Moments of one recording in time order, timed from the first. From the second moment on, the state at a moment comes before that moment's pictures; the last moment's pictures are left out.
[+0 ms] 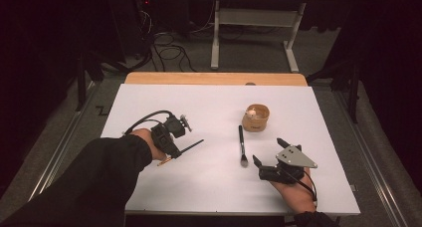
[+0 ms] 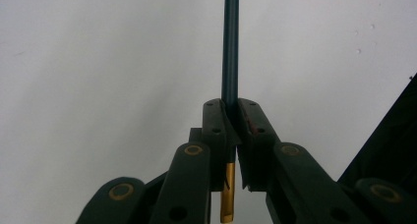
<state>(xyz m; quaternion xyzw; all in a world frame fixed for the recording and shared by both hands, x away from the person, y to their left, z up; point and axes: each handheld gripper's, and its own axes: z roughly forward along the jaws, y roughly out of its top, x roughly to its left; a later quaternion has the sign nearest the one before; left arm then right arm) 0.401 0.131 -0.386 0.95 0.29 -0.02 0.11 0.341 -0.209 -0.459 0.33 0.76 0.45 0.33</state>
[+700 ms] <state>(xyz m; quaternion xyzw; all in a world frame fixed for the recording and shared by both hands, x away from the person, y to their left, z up) 0.395 0.119 -0.386 0.96 0.25 -0.05 0.10 0.346 -0.142 -0.403 0.21 0.81 0.44 0.32</state>
